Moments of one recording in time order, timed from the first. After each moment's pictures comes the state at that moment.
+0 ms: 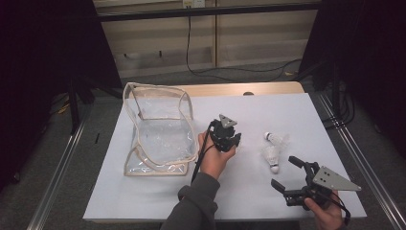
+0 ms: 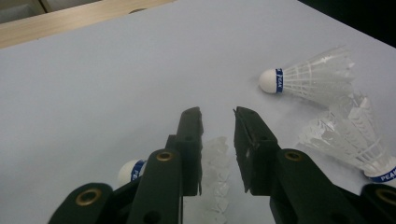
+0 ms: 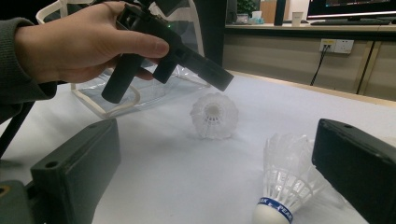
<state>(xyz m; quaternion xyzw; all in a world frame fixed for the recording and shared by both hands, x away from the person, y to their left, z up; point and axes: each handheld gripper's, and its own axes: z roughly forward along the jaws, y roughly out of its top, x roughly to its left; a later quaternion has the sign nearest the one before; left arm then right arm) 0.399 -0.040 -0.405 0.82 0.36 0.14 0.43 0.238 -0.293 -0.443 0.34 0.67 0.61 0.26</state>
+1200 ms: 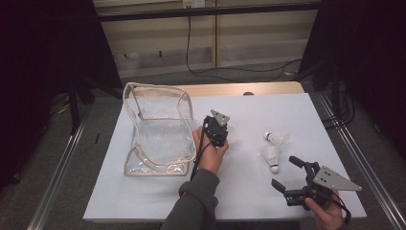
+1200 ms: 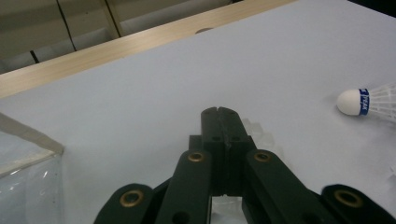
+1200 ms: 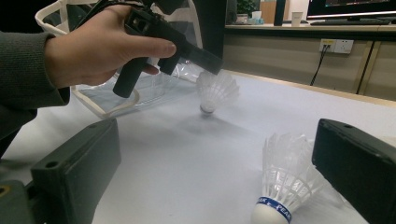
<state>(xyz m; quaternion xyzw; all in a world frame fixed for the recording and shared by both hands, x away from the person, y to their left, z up) 0.413 -0.027 -0.402 0.78 0.41 0.25 0.40 0.237 -0.294 -0.443 0.34 0.67 0.61 0.26</state>
